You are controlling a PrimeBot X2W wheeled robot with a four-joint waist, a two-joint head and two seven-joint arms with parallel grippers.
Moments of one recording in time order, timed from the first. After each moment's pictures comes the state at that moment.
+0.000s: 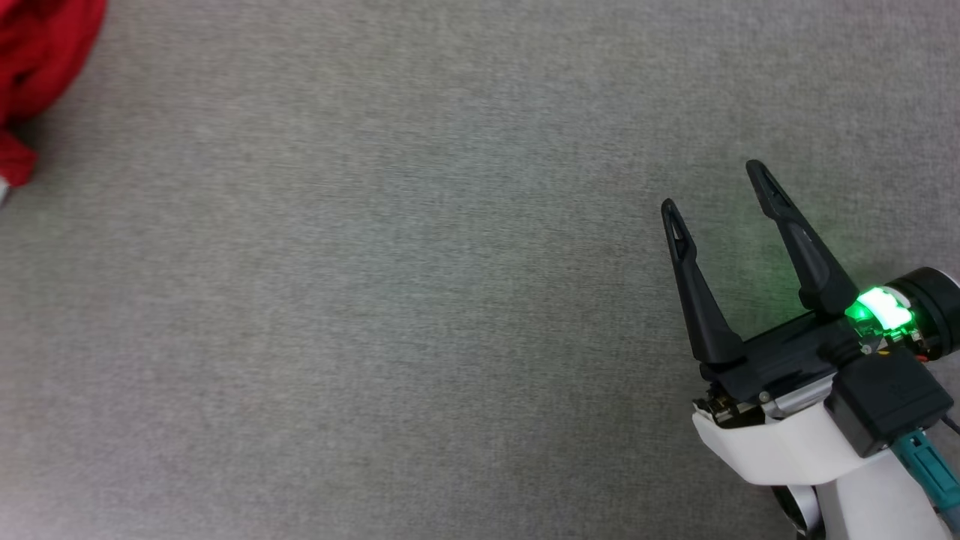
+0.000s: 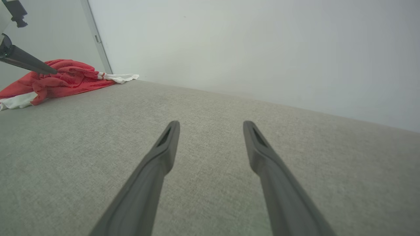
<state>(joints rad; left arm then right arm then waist) -0.82 0.91 -0.26 0.38 -1.09 -0.13 0.50 -0.22 -0.10 0.21 -0.26 -0.05 0.13 -0.24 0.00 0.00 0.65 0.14</state>
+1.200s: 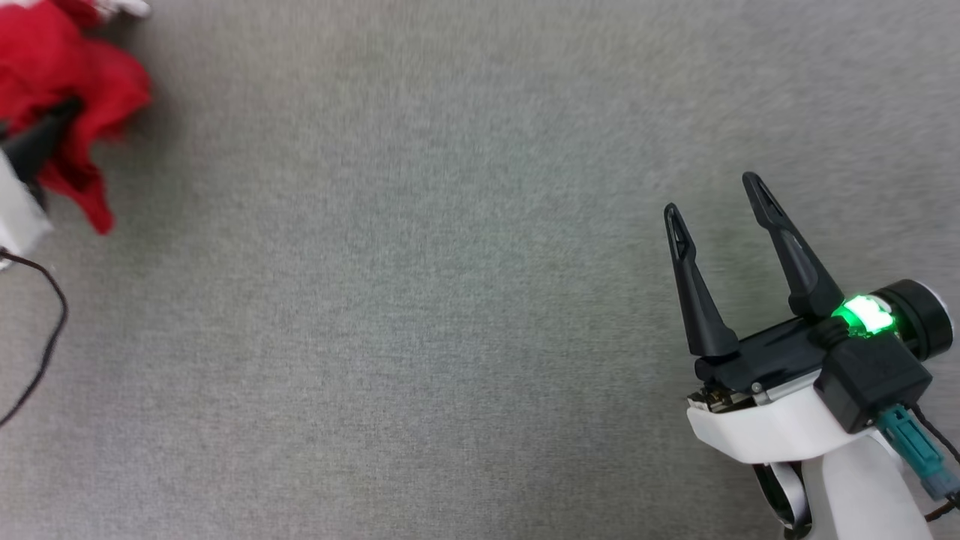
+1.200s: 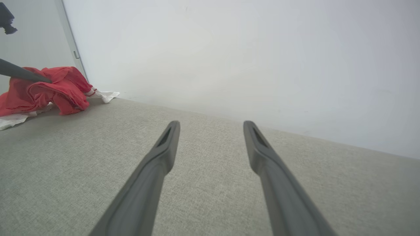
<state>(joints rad) -0.85 0.94 -0.53 0.32 -1.16 -0.13 0.38 -0.22 -0.06 0.18 -0.16 -0.02 0.13 -0.26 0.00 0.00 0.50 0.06</state>
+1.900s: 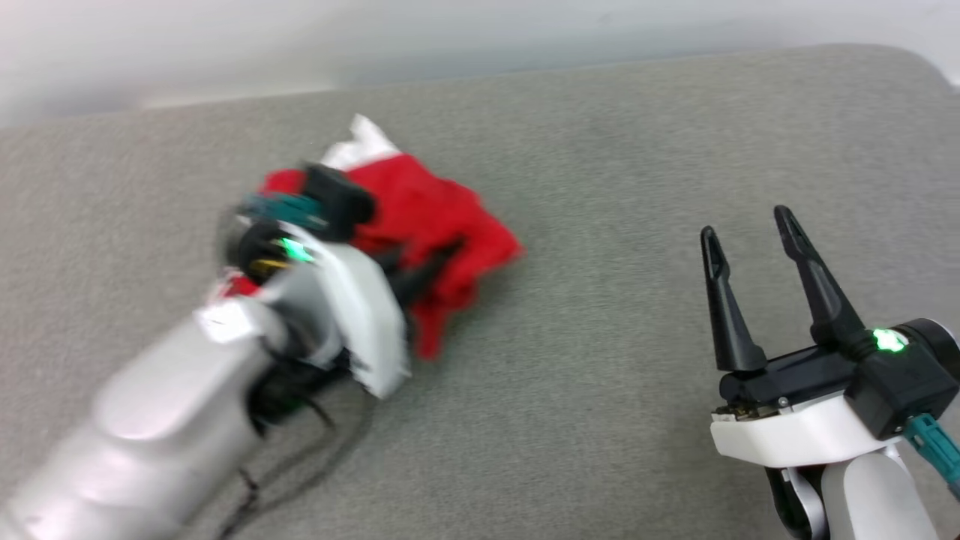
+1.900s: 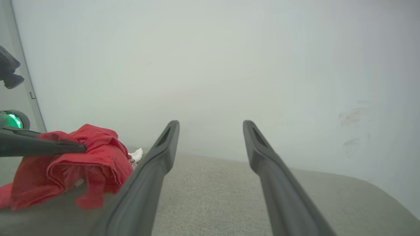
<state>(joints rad) -0.82 0.62 -0.93 0.15 -1.03 -0.13 0.15 -0.16 -0.05 0.11 -0.12 0.05 0.13 -0.26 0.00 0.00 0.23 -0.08</state>
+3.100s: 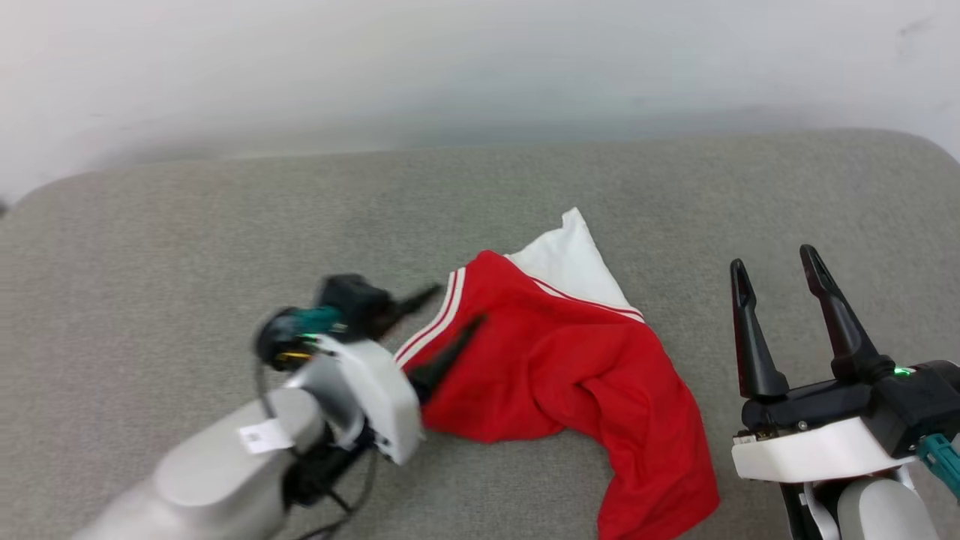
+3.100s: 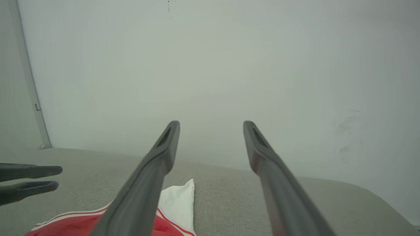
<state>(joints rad) -0.71 0.51 -1.11 0.27 -0.98 -0.03 -0.13 -0.10 -0.05 0.04 -0.08 0.06 0.13 -0.26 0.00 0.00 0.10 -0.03</state>
